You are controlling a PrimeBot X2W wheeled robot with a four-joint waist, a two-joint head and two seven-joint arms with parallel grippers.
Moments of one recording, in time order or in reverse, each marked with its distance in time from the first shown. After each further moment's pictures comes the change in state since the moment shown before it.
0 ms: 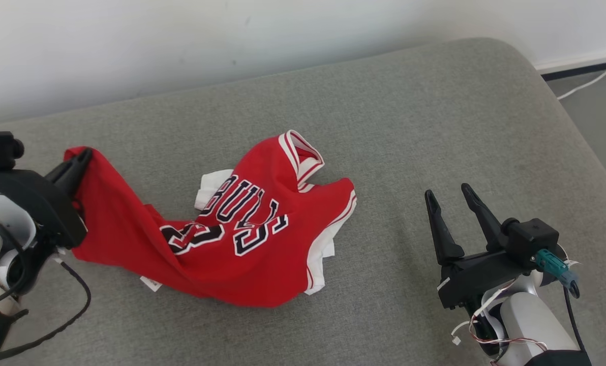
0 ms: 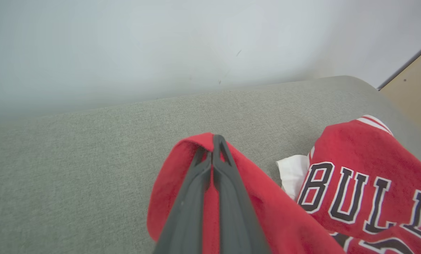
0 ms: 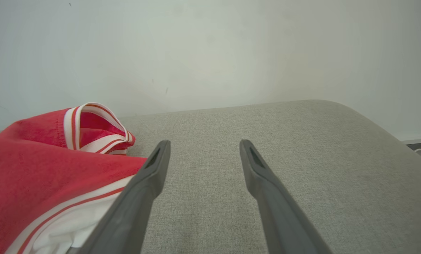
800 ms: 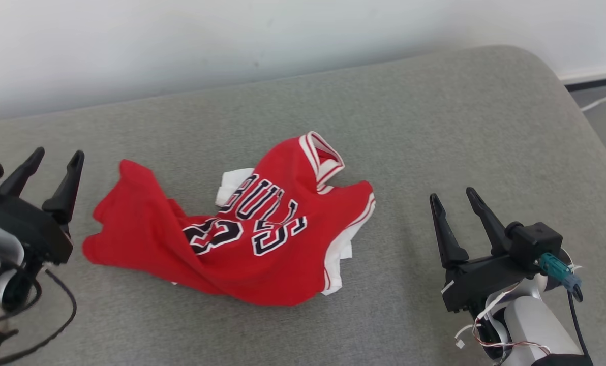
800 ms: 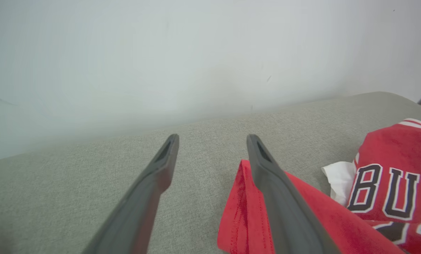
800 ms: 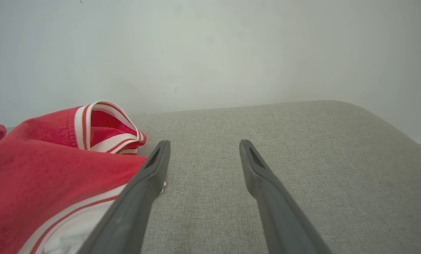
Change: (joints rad) left arm -0.047 0.041 -0.207 0.145 -0.019 -0.006 -0.354; right arm 0.010 0.000 -0.018 0.003 -0.011 0.000 0.000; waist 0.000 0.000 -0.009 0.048
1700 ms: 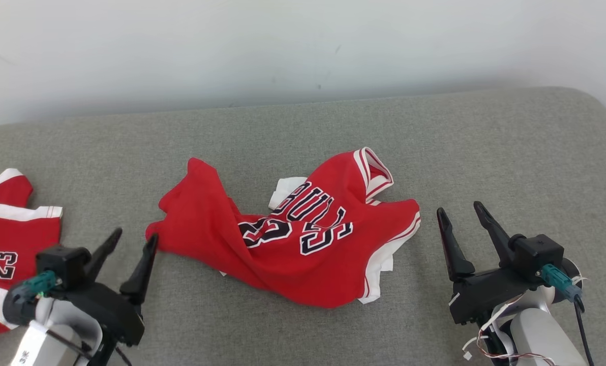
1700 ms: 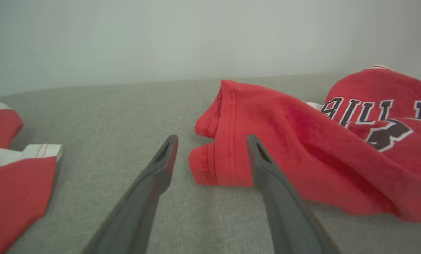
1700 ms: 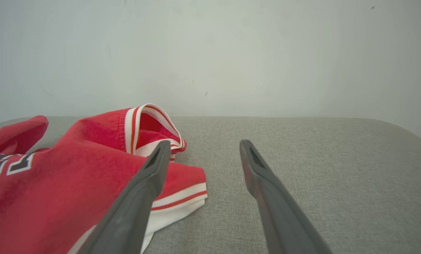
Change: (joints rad) left arm 0.354 -0.128 0.201 -0.245 0.239 0.086 -0.018; right arm 0.047 -0.002 -0.042 -0.004 -0.063 0.000 0.014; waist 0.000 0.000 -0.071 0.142
